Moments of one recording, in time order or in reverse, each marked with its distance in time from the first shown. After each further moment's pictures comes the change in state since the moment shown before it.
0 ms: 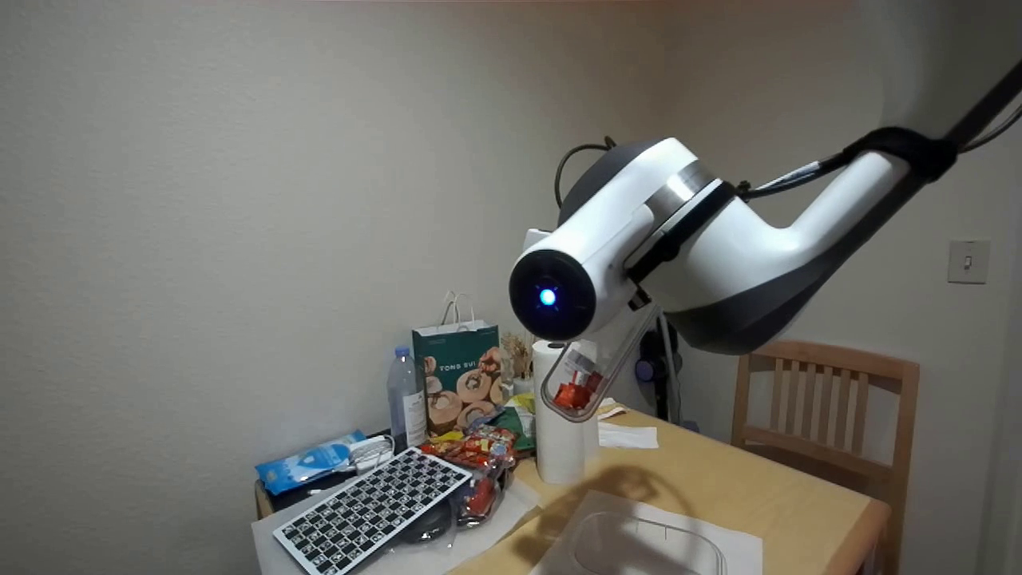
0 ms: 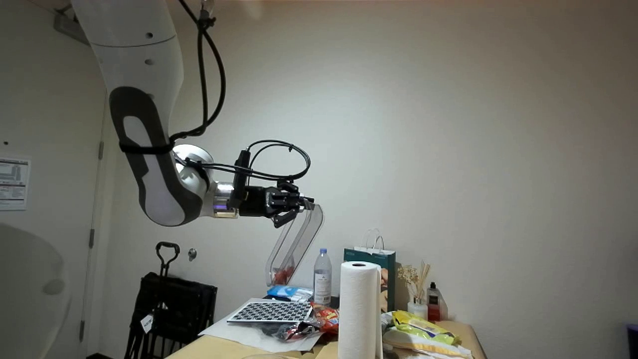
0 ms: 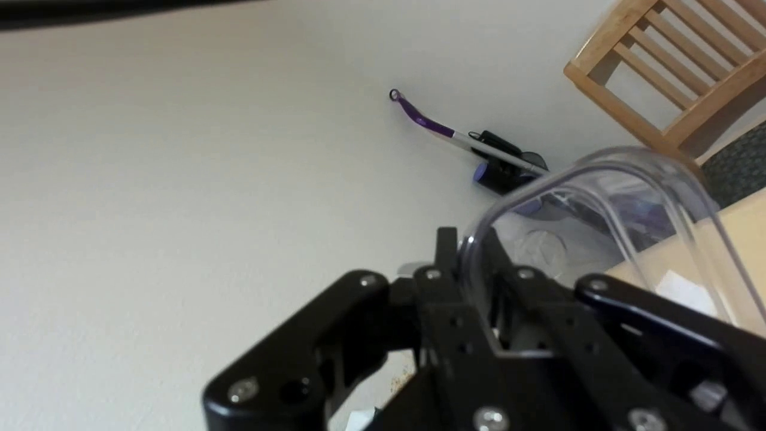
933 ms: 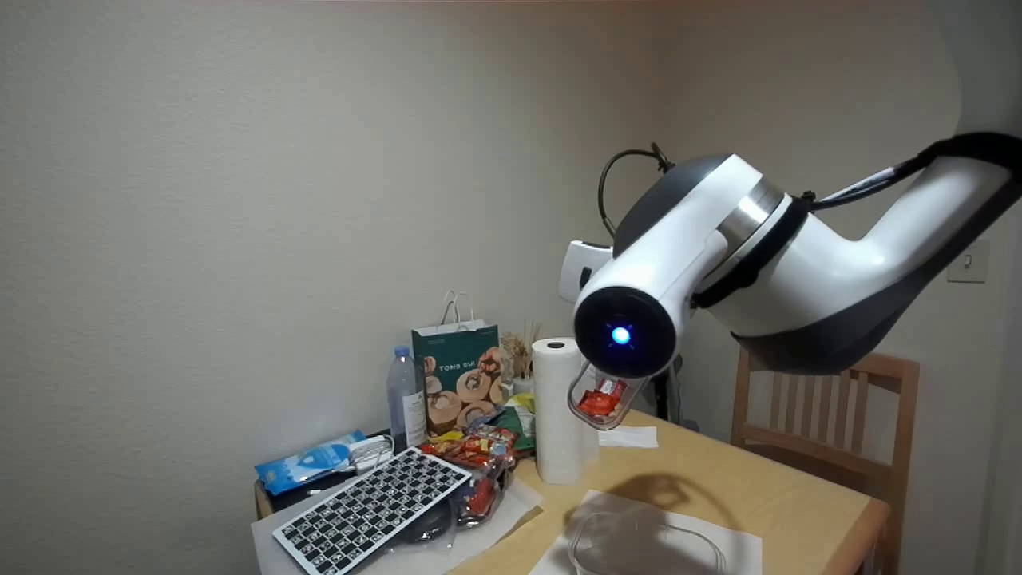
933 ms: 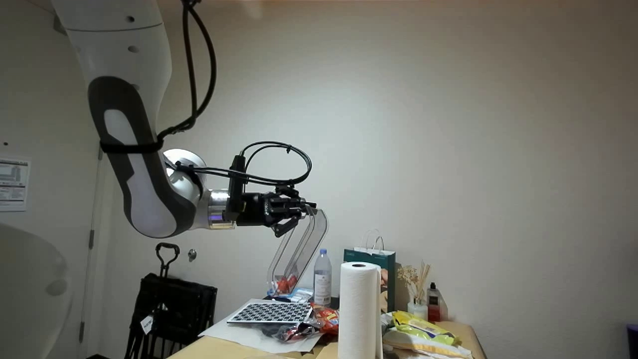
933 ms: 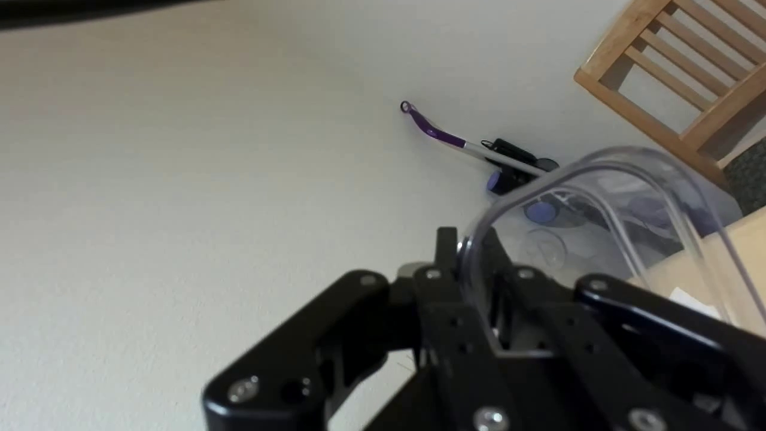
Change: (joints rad) arm 0.009 -0.094 -0.029 -0.162 -0.054 0.004 0.123
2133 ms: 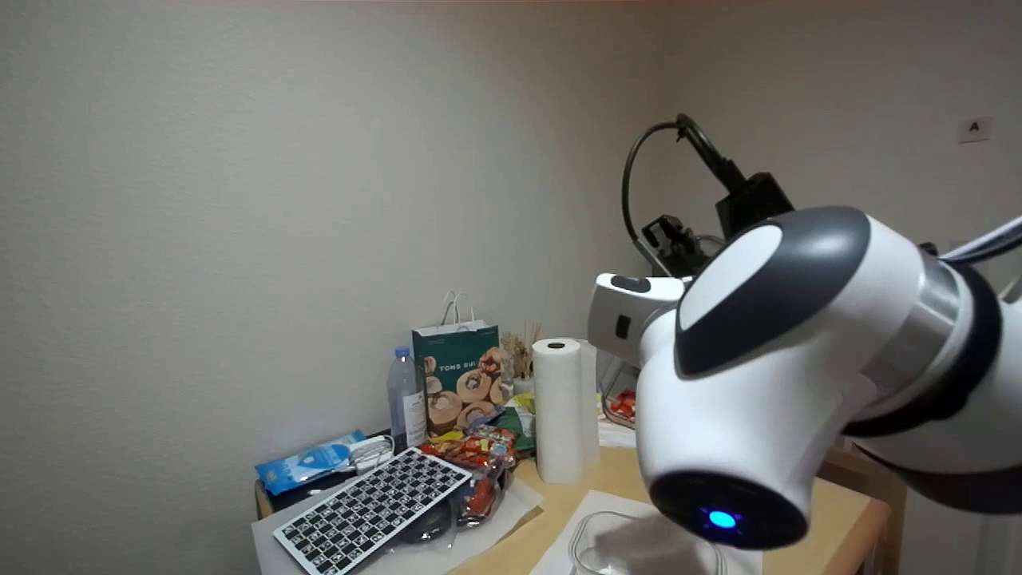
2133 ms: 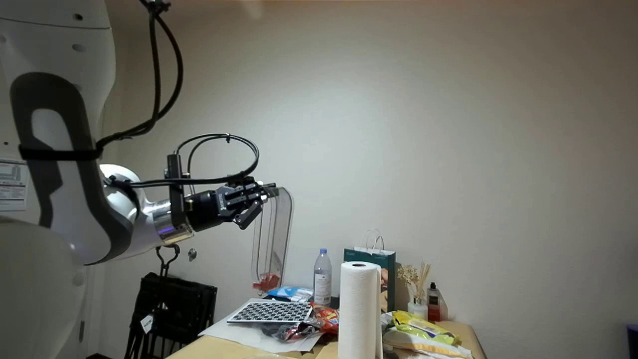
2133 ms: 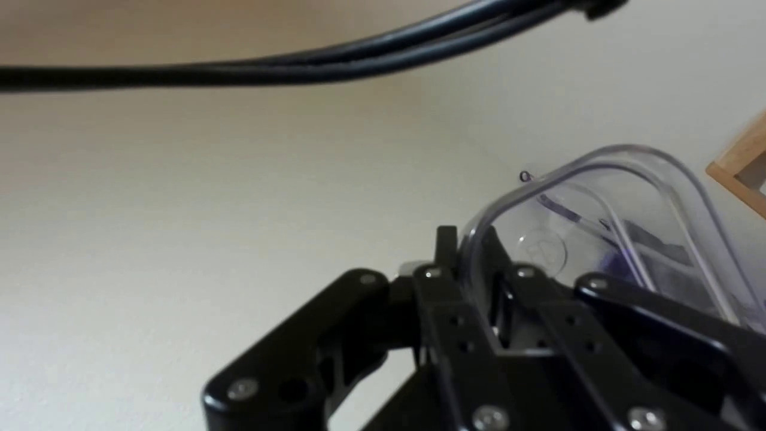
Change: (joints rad) arm 0.125 -0.041 0.160 -0.181 -0.001 -0.386 0.030
